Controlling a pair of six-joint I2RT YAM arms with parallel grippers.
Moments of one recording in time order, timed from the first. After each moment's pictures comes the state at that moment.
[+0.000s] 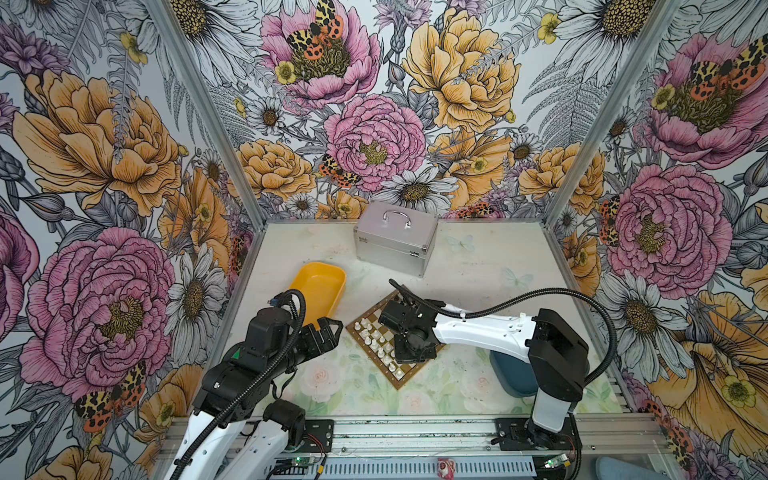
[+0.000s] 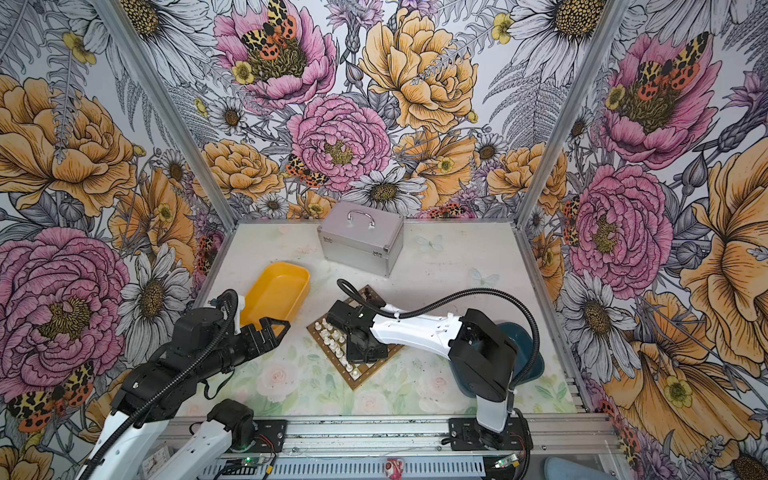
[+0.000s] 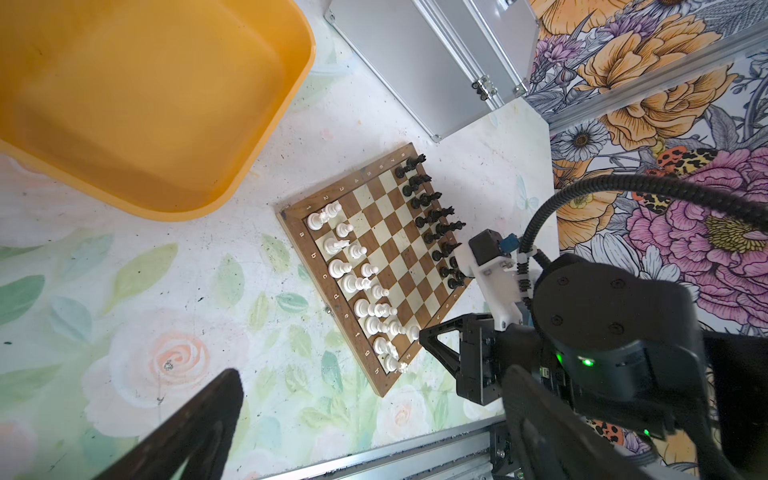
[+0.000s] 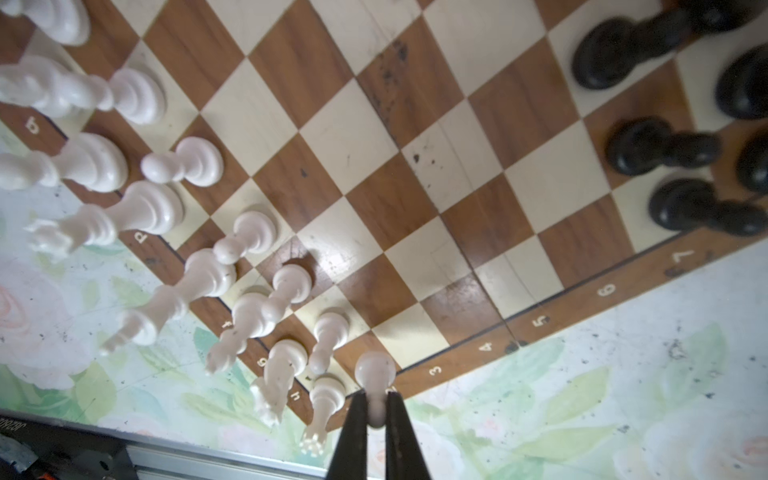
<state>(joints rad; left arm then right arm) -0.38 0.56 0.87 -1.02 0.12 -0.75 1.04 1.81 1.32 -0.96 -0.05 0.97</state>
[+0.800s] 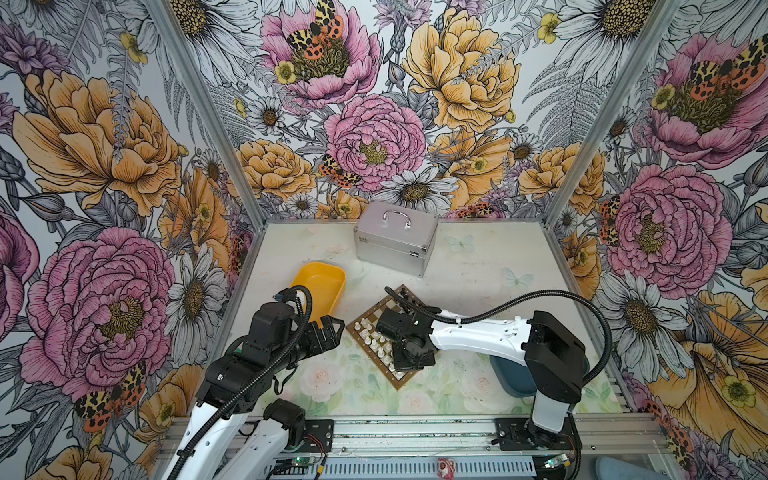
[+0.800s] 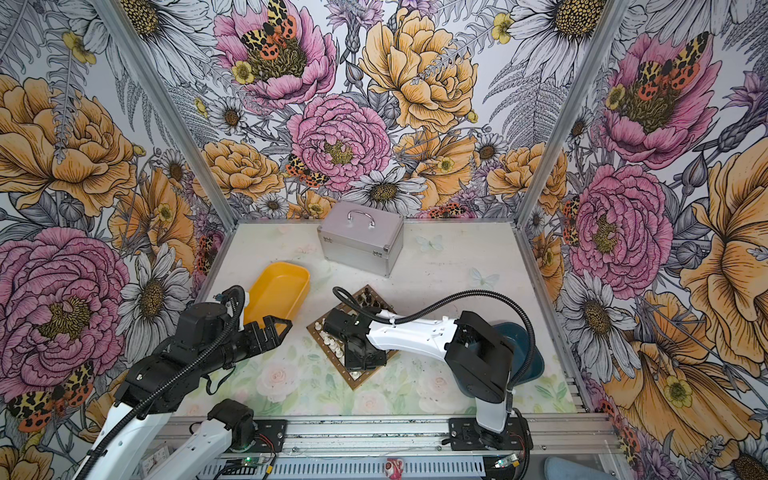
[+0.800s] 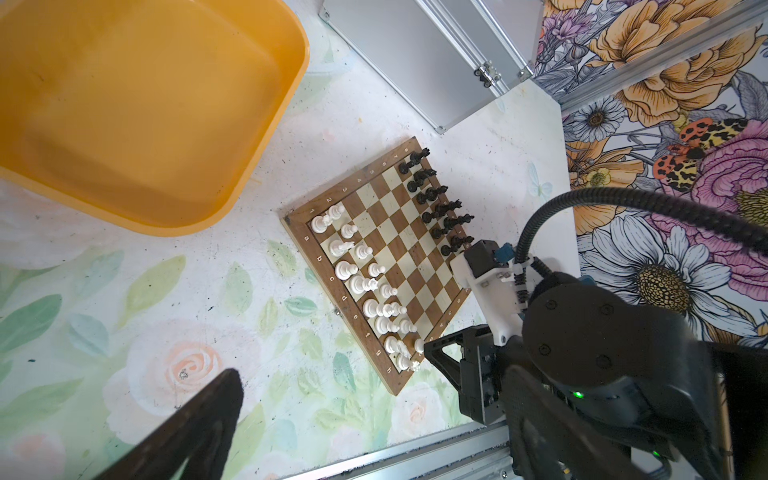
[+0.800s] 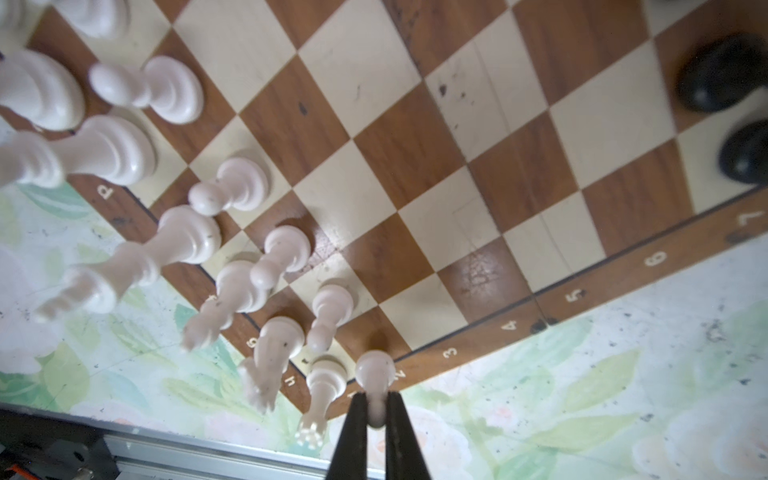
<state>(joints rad) -0.38 0.59 0.89 -1.02 0.12 -0.68 1.09 1.84 1.31 -0.96 -0.07 0.98</state>
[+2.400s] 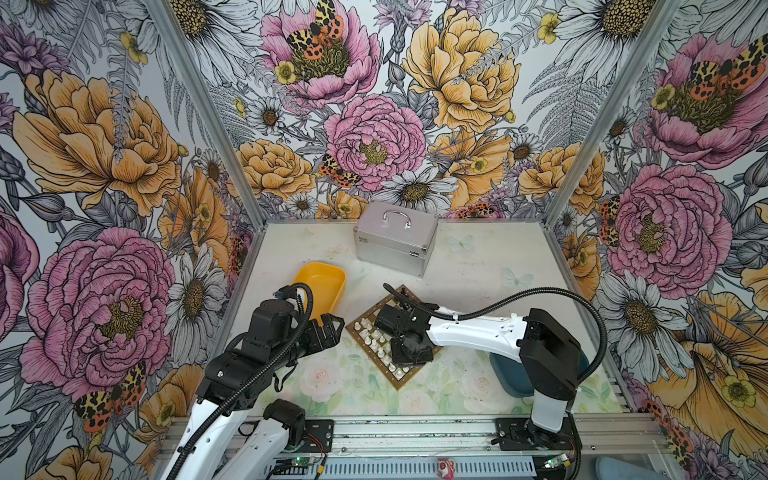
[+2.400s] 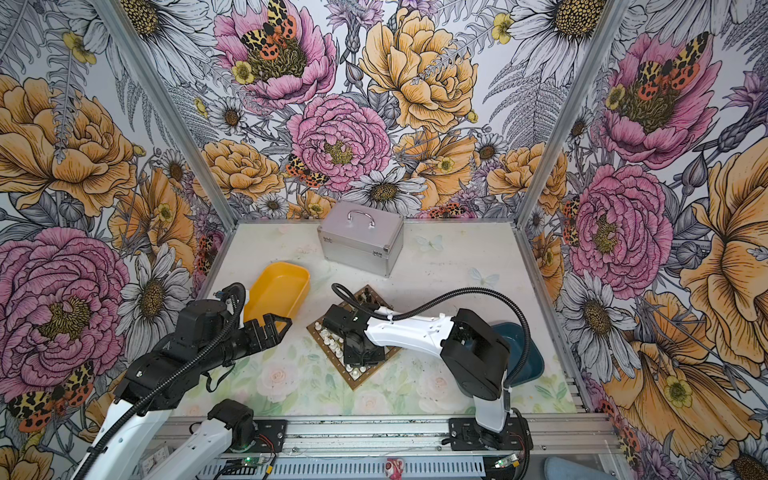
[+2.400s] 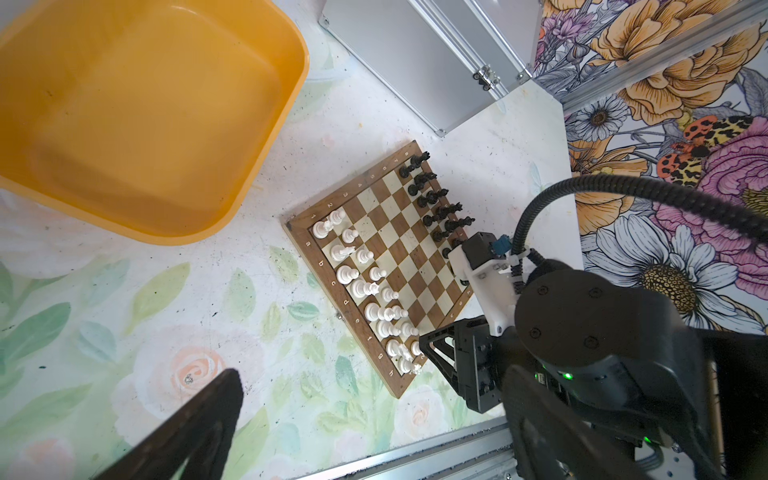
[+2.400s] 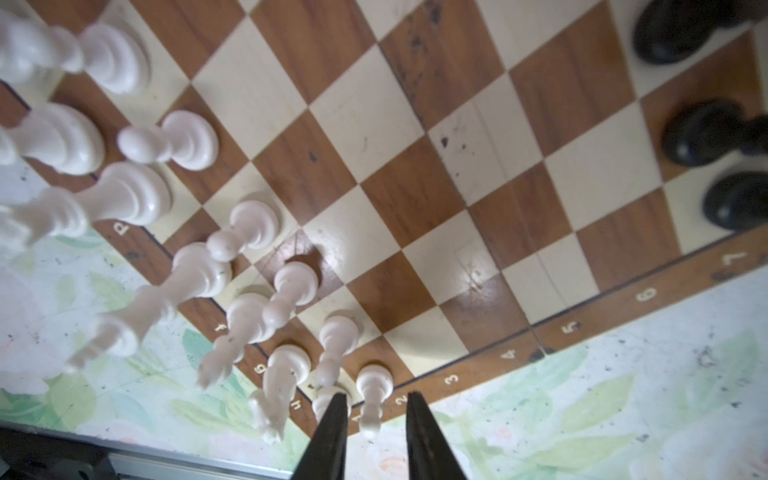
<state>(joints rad) -0.37 0.62 0.92 -1.03 0.12 -0.66 1.06 1.85 1.35 -0.96 -0.05 0.96</state>
